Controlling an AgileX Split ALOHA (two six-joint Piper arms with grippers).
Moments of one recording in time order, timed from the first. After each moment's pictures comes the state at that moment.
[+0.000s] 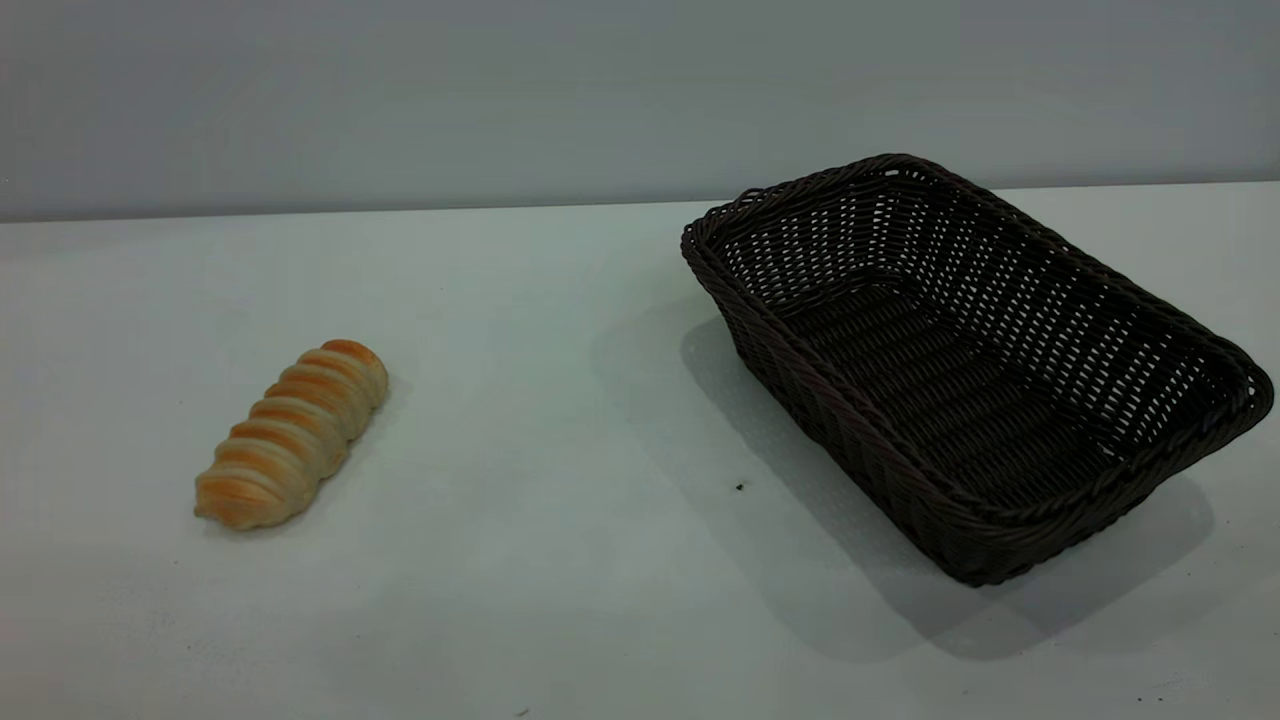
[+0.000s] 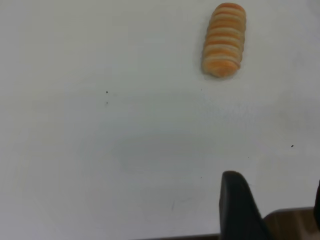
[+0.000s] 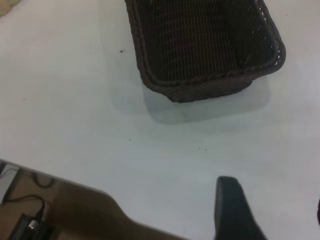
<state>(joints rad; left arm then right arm) -0.09 -0.02 -0.49 0.04 1.14 -0.04 0.11 0.09 -0.48 0.20 1.12 -0.17</state>
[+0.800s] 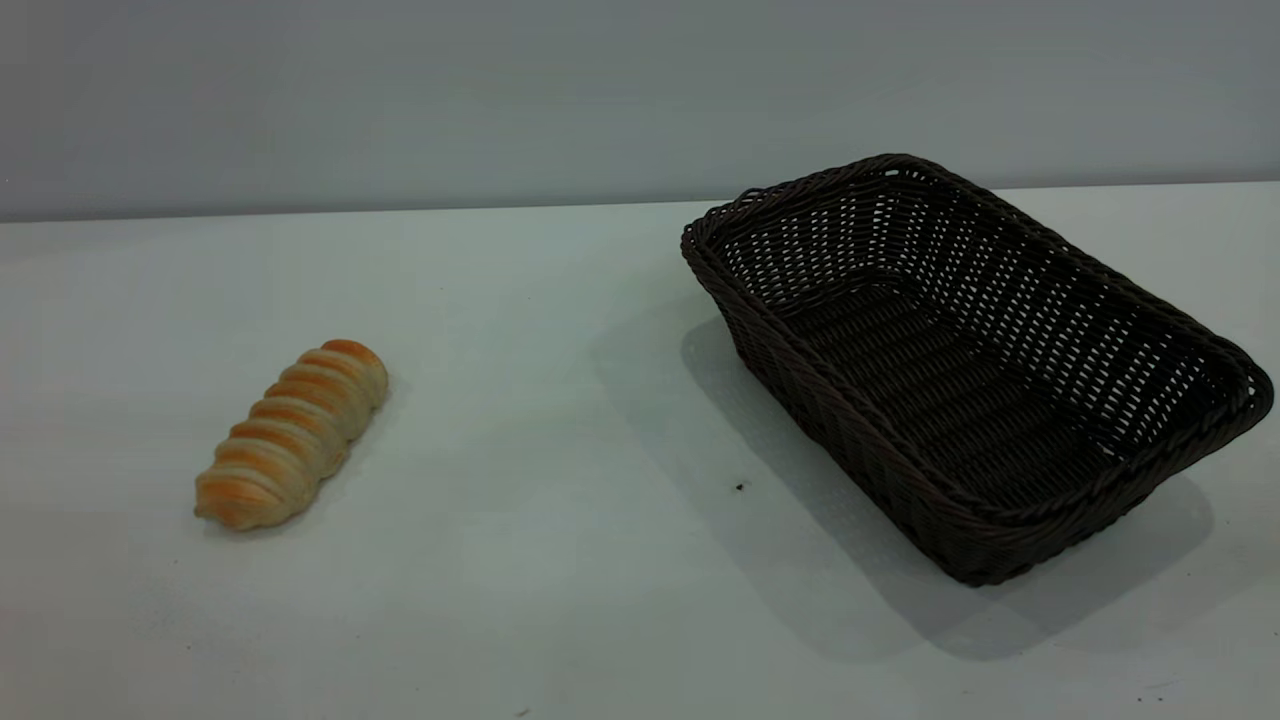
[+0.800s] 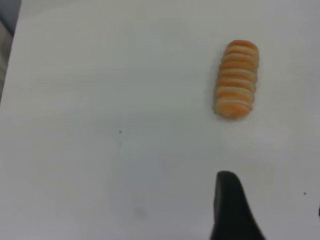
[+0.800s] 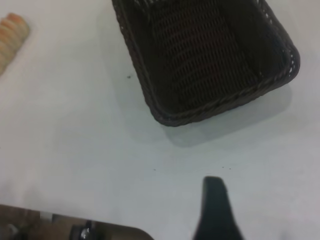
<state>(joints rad) -0.09 0.48 -0.64 0.09 0.85 -0.05 0.11 0.47 -0.54 0.25 0.89 -0.03</state>
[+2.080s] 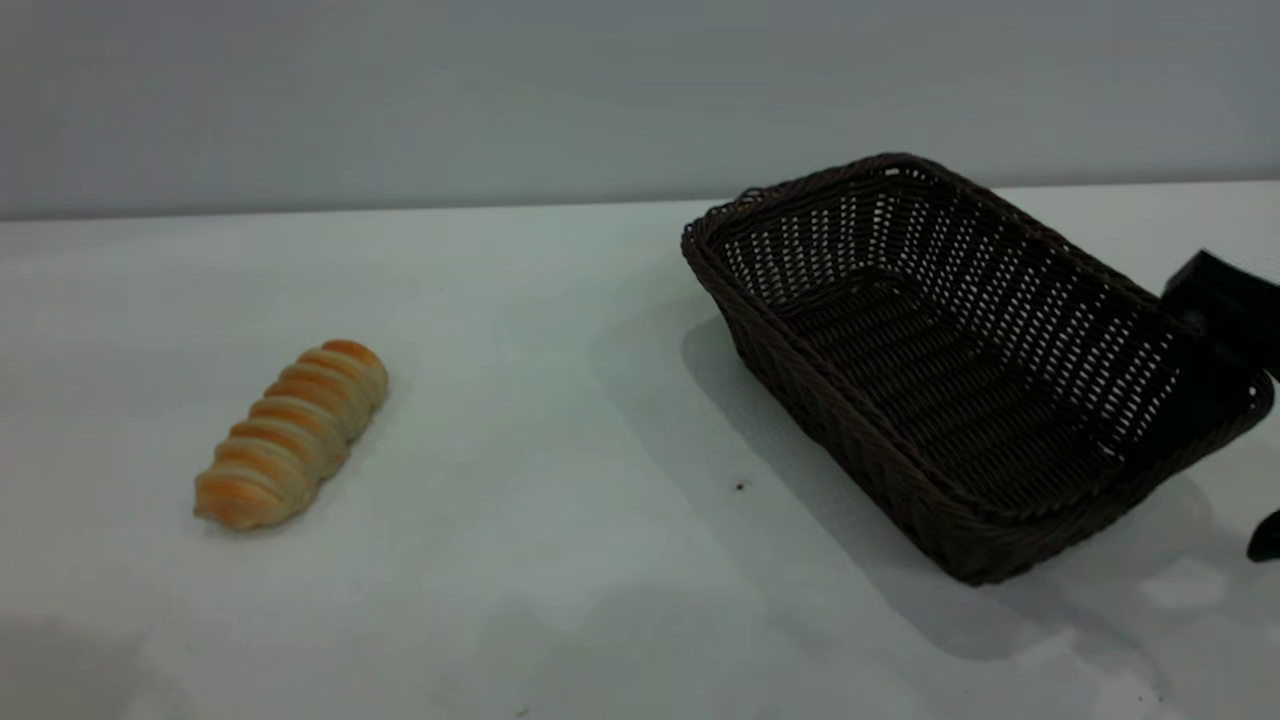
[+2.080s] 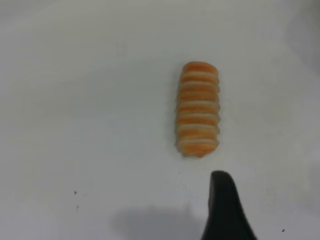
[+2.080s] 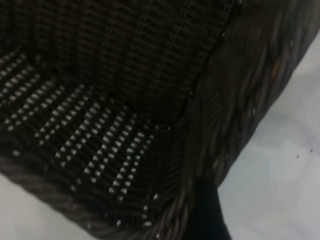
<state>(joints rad) -0.09 0.97 -0.79 -0.08 0.62 0.14 0.10 1.67 -0.56 0.86 0.25 -0.01</state>
